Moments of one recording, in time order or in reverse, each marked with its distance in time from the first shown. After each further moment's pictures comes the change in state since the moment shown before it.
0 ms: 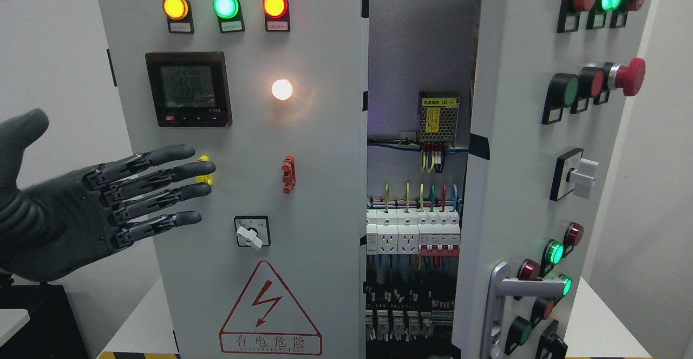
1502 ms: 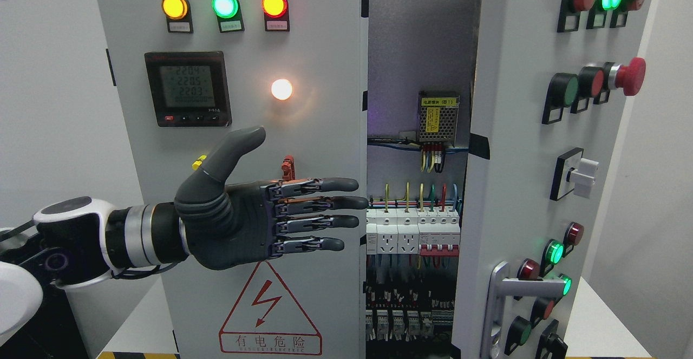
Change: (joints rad) left arm -0.399 -0.320 -0.562 0.150 0.043 -0.004 0.002; right arm 0.000 0.000 0.000 0.000 0.000 0.000 0.003
